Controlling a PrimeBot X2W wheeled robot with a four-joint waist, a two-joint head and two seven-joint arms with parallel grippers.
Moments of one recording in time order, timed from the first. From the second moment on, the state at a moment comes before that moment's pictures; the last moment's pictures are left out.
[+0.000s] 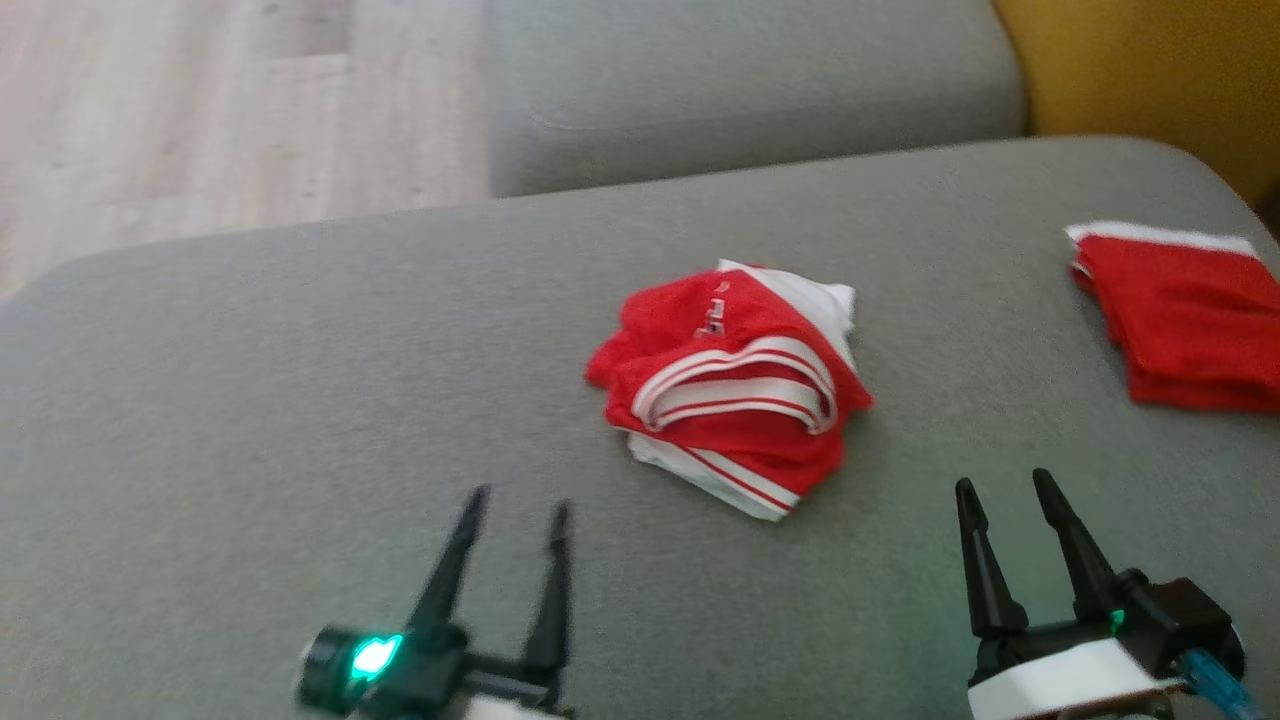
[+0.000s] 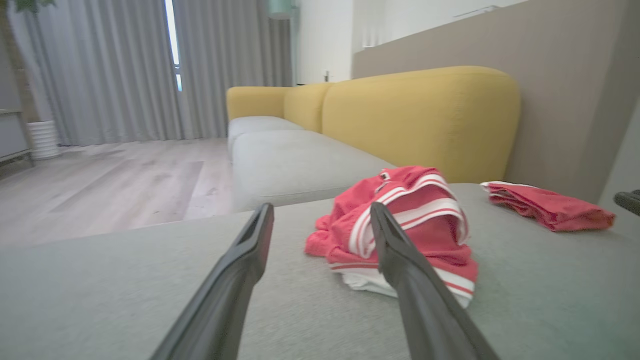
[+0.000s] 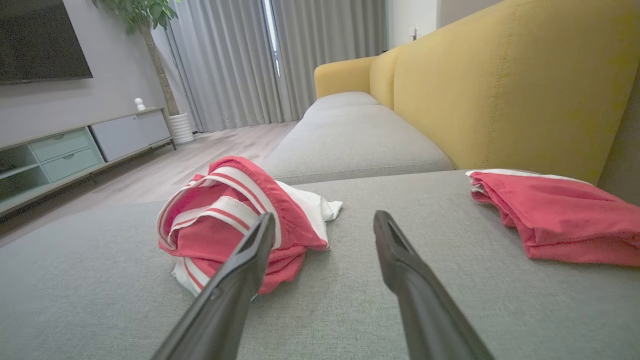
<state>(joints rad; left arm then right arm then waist) 0.09 0.06 -0.39 0.08 -0.11 0.10 -0.26 0.13 -0.08 0.09 0.15 0.18 0.12 -0.26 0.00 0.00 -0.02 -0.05</state>
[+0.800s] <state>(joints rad) -0.52 0.05 -0.77 0.62 -0.18 0.01 -0.18 -0.02 -0.08 0.11 0.10 0.19 0.12 -0.26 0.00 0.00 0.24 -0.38</state>
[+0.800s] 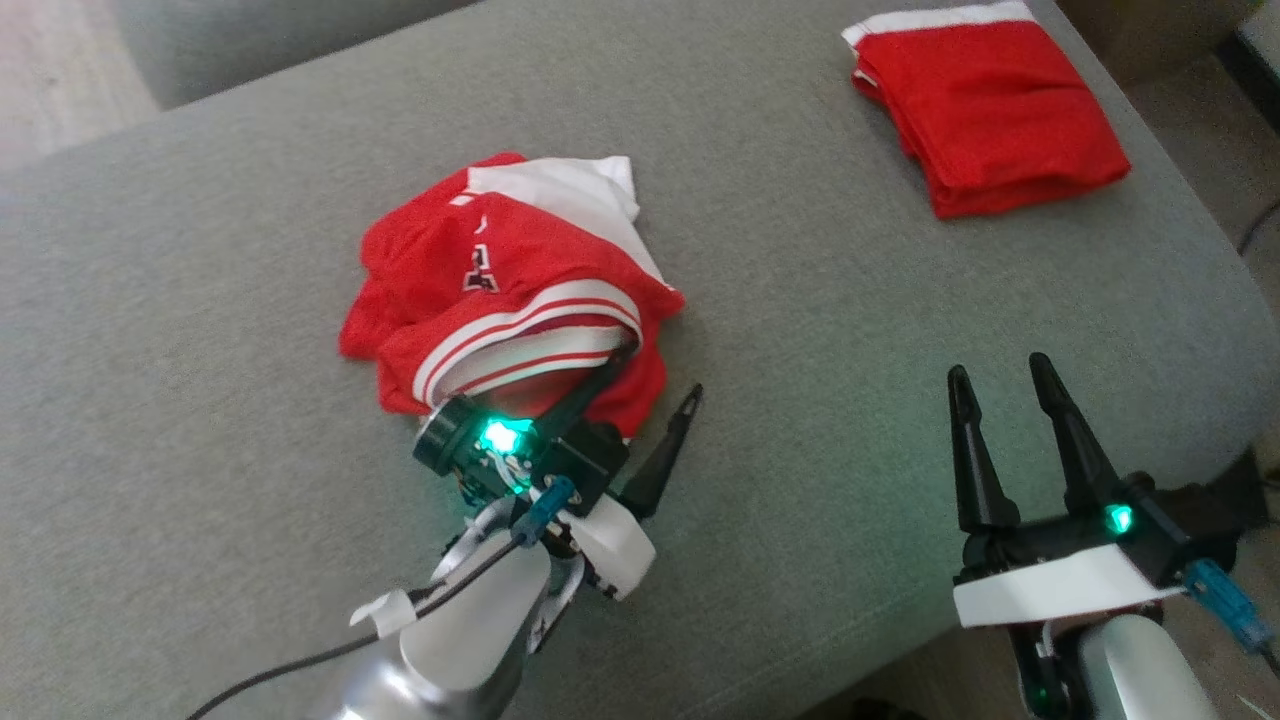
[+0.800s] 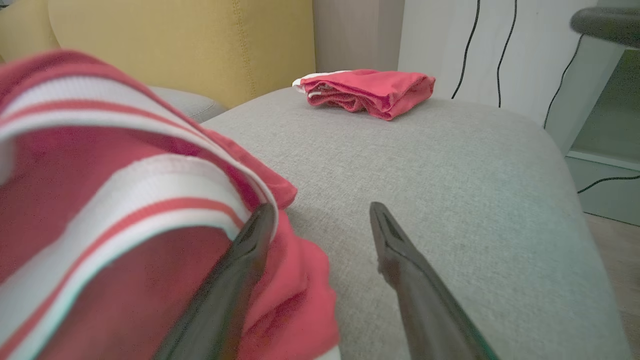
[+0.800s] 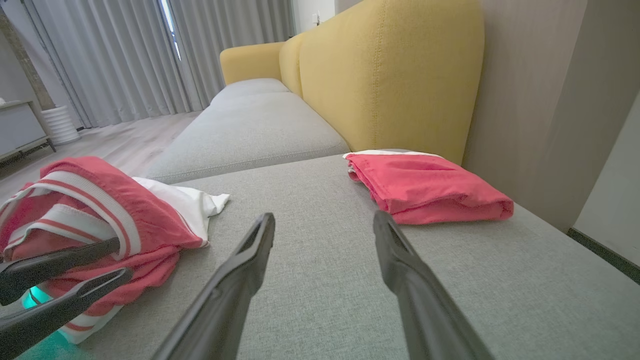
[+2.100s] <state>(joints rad) -0.97 0.04 -0.79 0.45 -0.85 0.01 -0.12 0.02 -0.06 0.13 0.13 0.19 0.12 -0.26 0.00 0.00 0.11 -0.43</state>
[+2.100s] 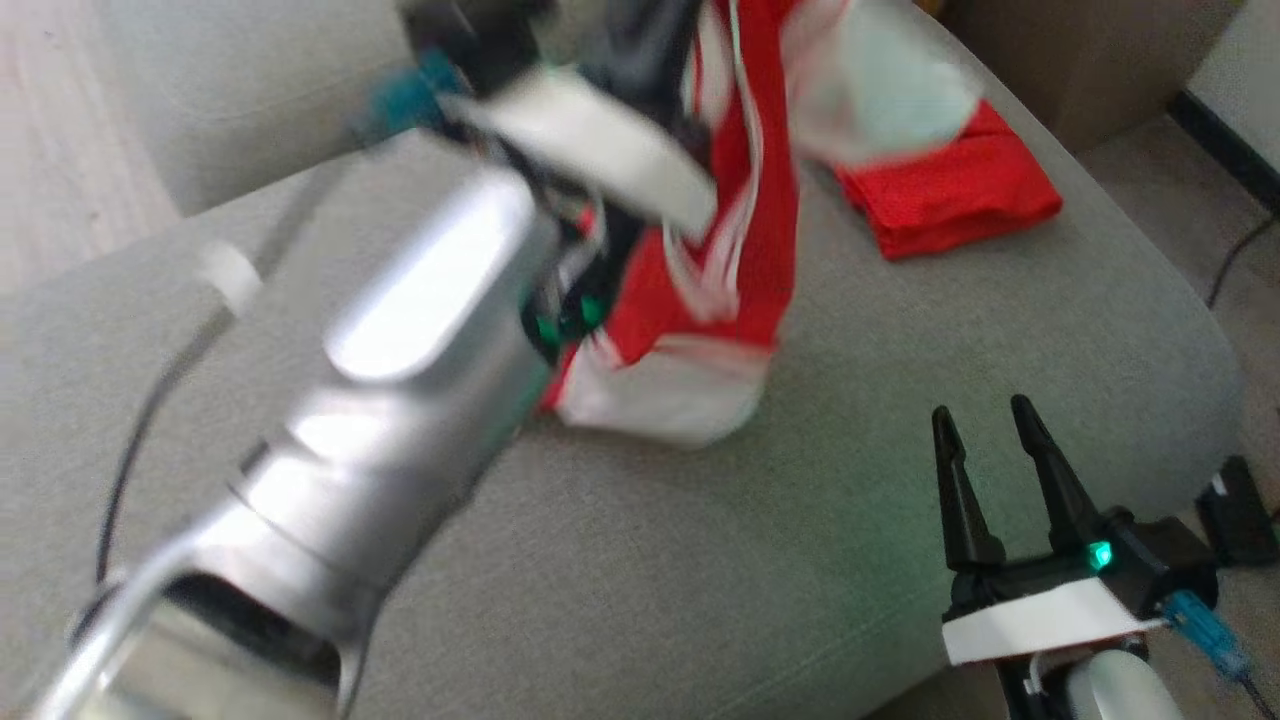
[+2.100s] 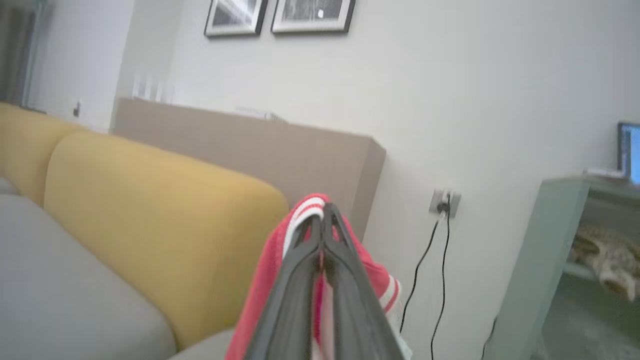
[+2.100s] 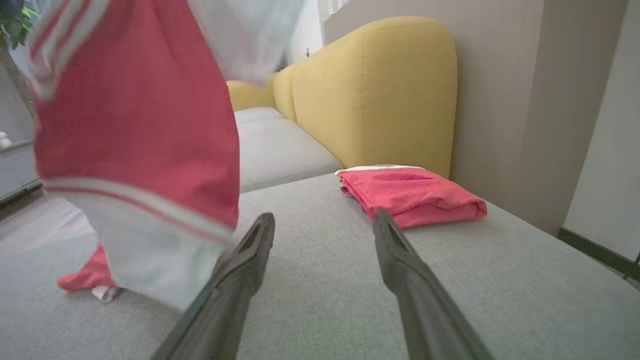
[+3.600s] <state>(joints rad) -0.25 0.06 -0.55 0.48 -0.76 0.13 -0.19 0.00 -0.09 0.11 0.09 0.17 0.12 -0.26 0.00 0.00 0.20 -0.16</state>
